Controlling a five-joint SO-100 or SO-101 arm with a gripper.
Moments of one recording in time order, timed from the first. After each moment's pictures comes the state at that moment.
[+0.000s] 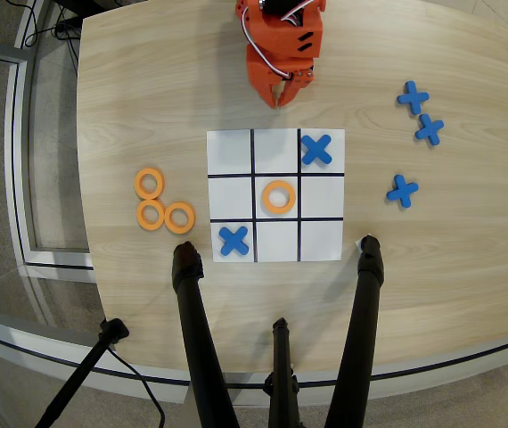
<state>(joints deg) -1.0 192.0 180.4 75.1 -91.4</state>
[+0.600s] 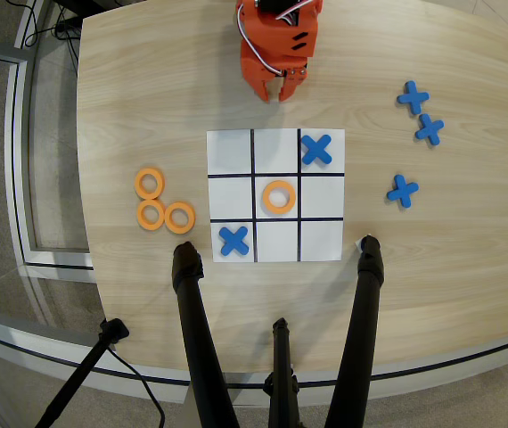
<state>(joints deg) 2.8 186.9 174.8 77.2 -93.0</state>
